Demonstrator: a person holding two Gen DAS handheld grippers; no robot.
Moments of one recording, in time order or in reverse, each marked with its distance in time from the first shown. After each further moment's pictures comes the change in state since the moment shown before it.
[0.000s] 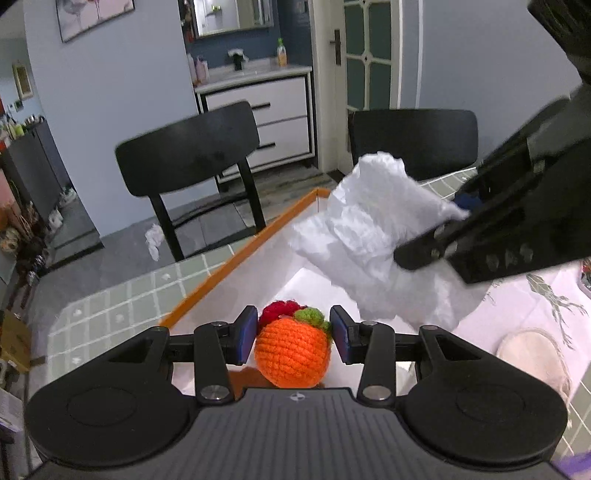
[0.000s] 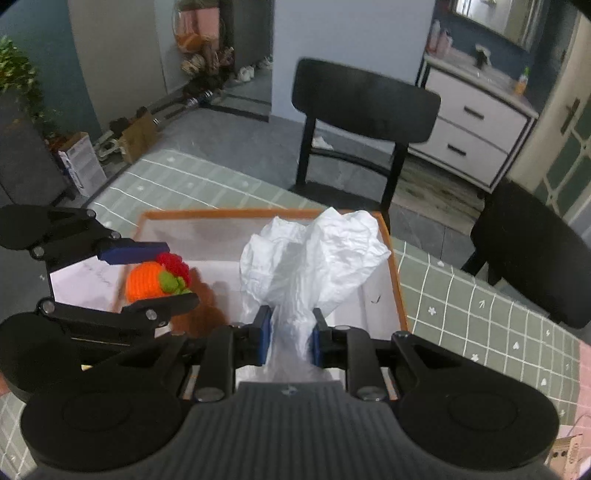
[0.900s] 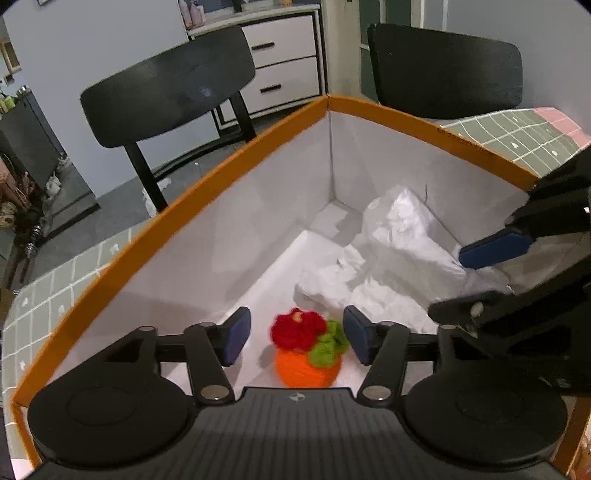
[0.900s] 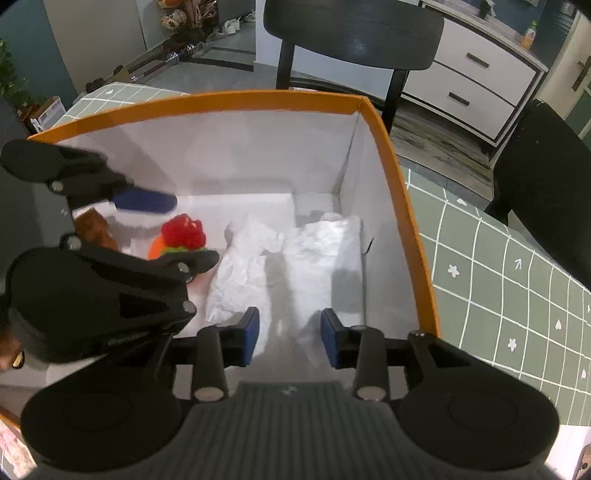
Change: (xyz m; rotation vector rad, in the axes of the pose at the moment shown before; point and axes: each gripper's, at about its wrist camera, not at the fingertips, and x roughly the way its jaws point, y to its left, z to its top) left arm 0.126 -0.011 0.006 0.013 0.176 0.056; right arm 0.130 -0.047 -0.027 0.013 0.135 -0.008
